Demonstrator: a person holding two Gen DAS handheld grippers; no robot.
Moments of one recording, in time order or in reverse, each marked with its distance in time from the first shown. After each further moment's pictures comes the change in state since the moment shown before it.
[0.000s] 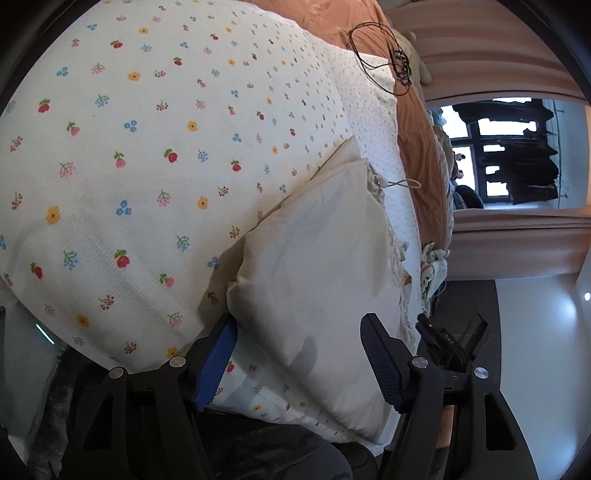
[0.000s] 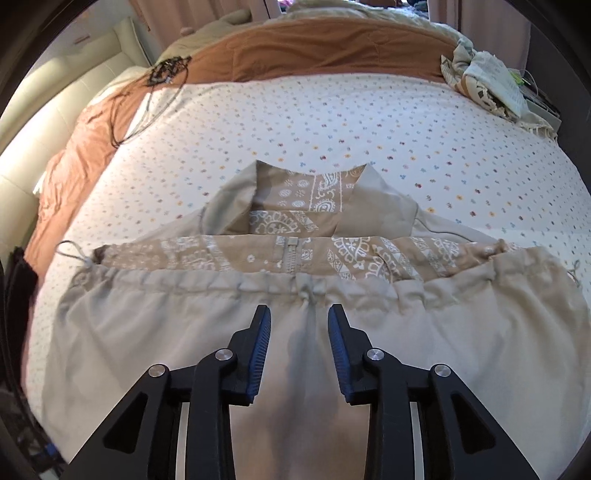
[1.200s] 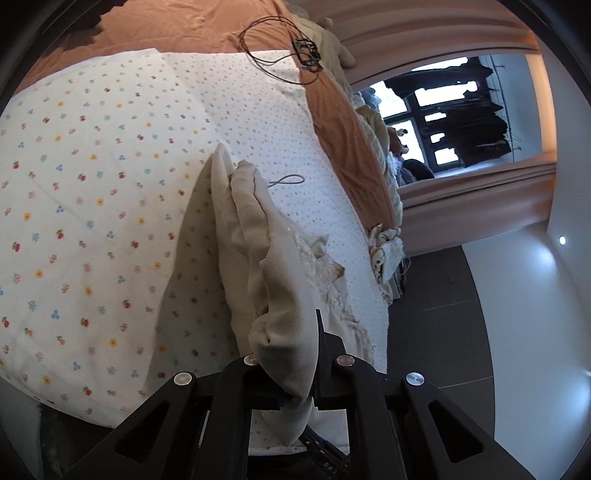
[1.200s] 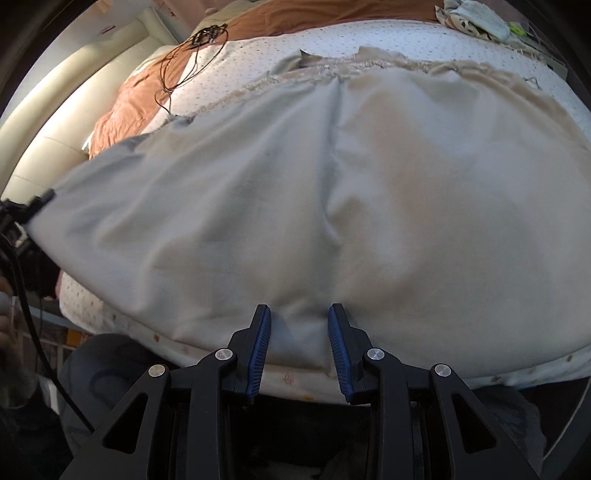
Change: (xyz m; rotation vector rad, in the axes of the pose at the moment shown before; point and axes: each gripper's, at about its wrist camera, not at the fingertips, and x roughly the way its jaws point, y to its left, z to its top) left arm 0.006 -0.134 -0.005 0.223 -0.010 -0.152; right arm -0.042 0.008 -0.197 0.055 0.115 0.158
